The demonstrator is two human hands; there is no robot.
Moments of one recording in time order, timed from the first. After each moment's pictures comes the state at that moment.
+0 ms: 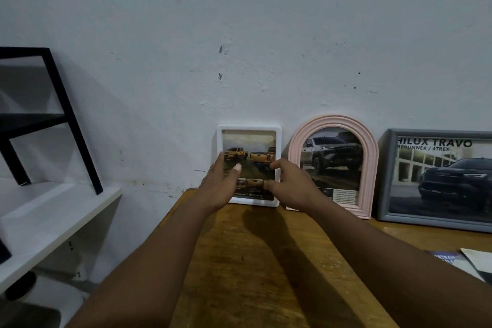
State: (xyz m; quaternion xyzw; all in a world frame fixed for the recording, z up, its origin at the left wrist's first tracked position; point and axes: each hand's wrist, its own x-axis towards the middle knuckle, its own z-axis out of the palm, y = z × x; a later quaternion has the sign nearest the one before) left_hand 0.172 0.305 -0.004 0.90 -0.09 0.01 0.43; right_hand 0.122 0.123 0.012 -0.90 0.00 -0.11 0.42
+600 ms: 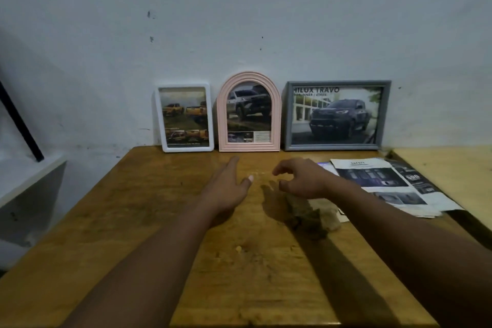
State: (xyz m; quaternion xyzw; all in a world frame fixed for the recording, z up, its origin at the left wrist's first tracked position) left_hand -0.026 0.201 -0.053 0.90 -0.21 -0.06 0.37; right_hand -0.095 0.004 -0.019 -0.97 0.05 0.00 0.23
